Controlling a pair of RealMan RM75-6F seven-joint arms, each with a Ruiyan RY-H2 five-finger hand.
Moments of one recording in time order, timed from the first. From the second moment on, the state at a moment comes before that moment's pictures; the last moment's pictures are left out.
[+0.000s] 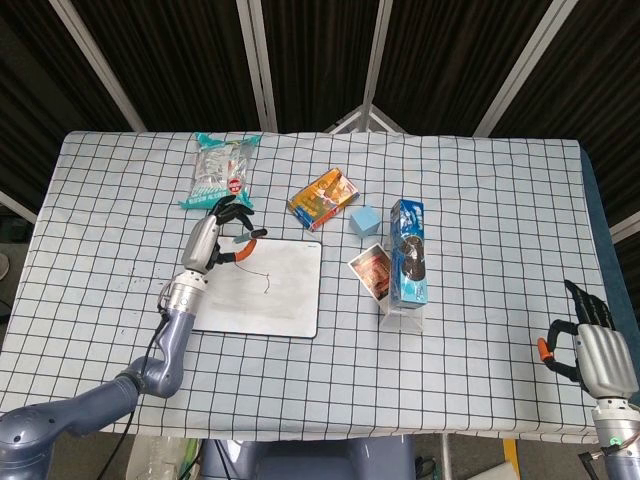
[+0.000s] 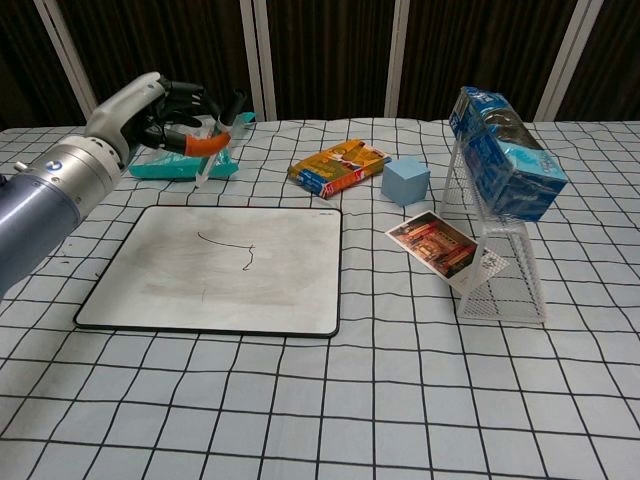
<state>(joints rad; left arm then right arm) -0.76 -1.86 -0.38 -0.97 1.30 1.09 -0.53 0.10 -1.08 0.09 -1.70 -1.37 1.37 0.10</state>
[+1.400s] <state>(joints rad) -0.61 -1.54 -0.15 -1.30 1.07 0.96 0.37 0.10 -1.09 0.09 -1.71 -1.37 1.37 0.07</state>
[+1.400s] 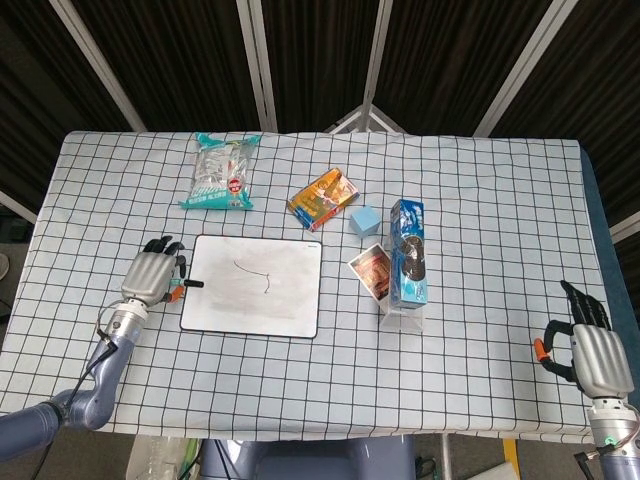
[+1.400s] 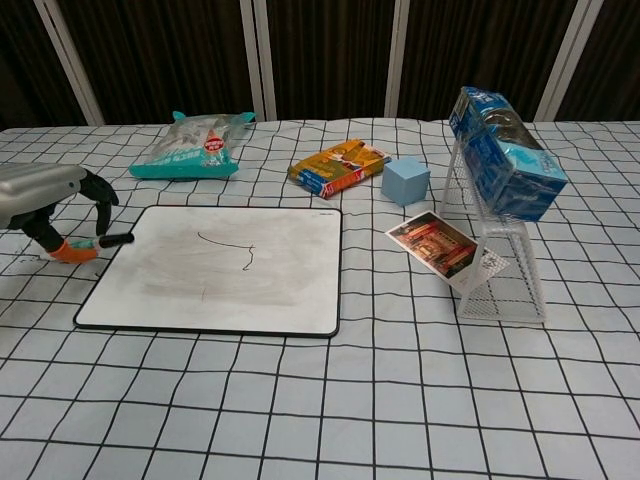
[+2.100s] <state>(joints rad) -0.51 -1.41 -0.15 -1.57 1.06 1.10 0.31 0.08 -1.07 0.08 -1.70 -1.38 1.39 0.09</state>
